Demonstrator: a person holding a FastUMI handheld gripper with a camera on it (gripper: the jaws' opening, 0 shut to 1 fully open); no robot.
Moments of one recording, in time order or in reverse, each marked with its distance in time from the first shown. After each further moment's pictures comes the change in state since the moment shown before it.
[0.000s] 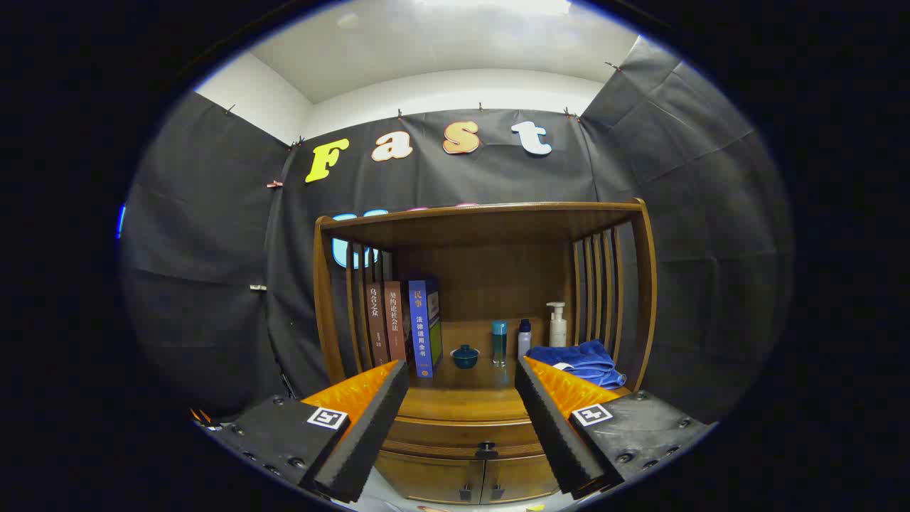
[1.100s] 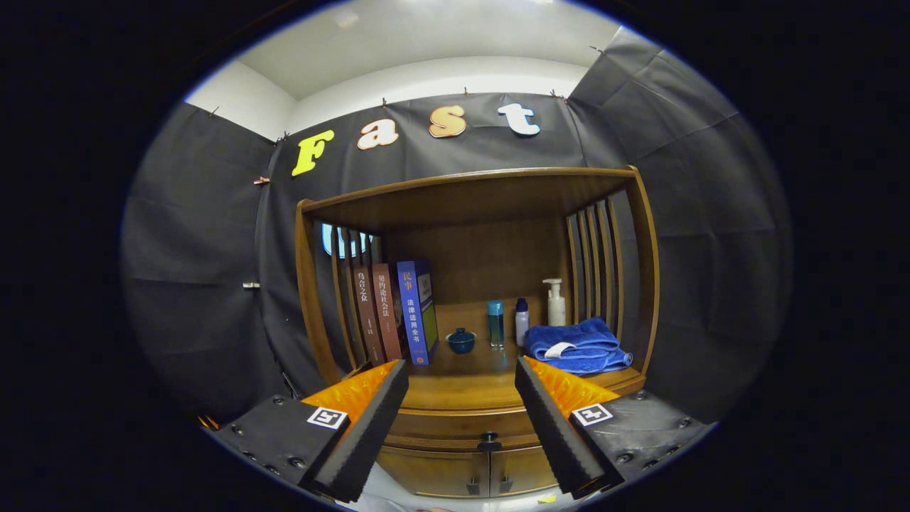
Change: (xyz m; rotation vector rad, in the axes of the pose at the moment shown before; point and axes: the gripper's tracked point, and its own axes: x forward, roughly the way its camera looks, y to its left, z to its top) arm 0.019 -0.015 -0.039 0.052 0.069 -0.038
